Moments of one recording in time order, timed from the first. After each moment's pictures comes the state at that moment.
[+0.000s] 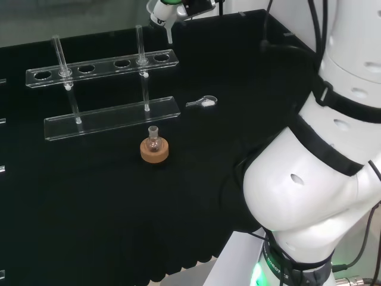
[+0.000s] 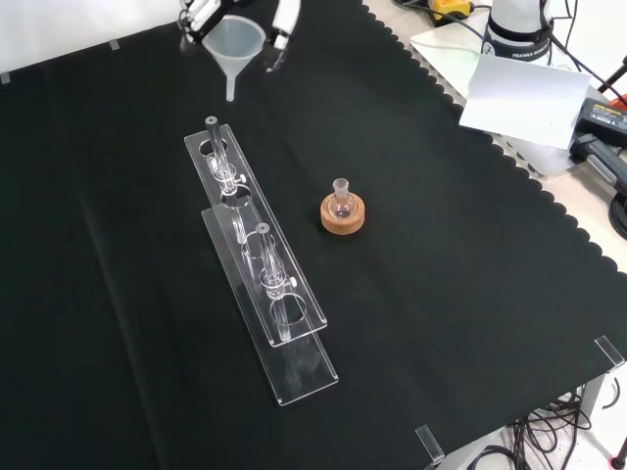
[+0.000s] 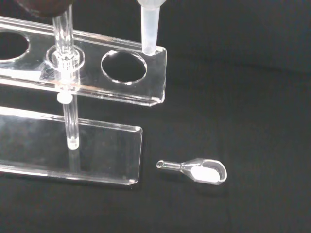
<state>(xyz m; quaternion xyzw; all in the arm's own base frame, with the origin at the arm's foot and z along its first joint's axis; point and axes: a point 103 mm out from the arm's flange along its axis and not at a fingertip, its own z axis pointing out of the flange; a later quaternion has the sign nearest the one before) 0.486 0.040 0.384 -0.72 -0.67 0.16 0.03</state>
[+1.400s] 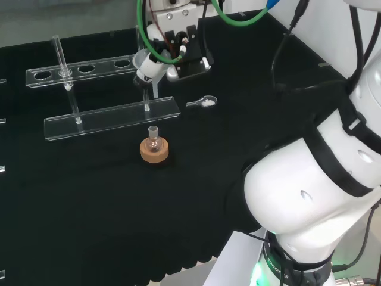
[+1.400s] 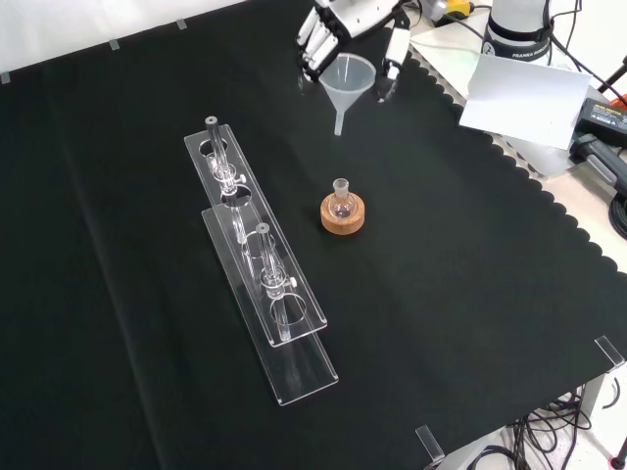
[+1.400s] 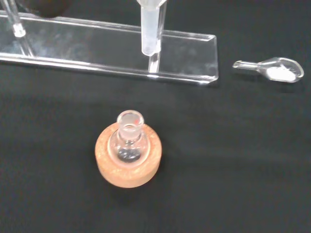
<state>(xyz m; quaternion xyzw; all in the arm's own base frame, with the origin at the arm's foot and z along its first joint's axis) 0.361 0.110 0.319 -0.71 -0.69 0.14 0.08</state>
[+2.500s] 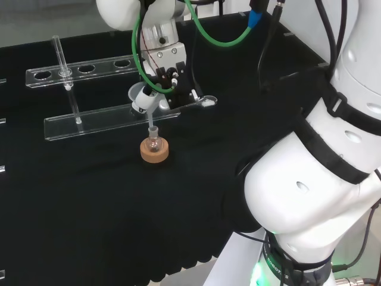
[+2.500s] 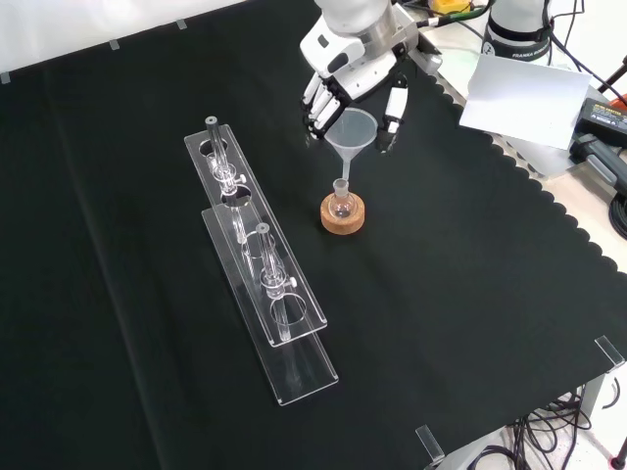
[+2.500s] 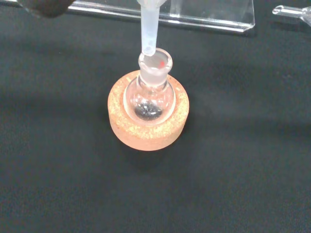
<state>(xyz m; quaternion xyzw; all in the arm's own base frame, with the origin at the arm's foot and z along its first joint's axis) 0.368 0.125 0.239 -0.70 -0.69 0.17 0.10</state>
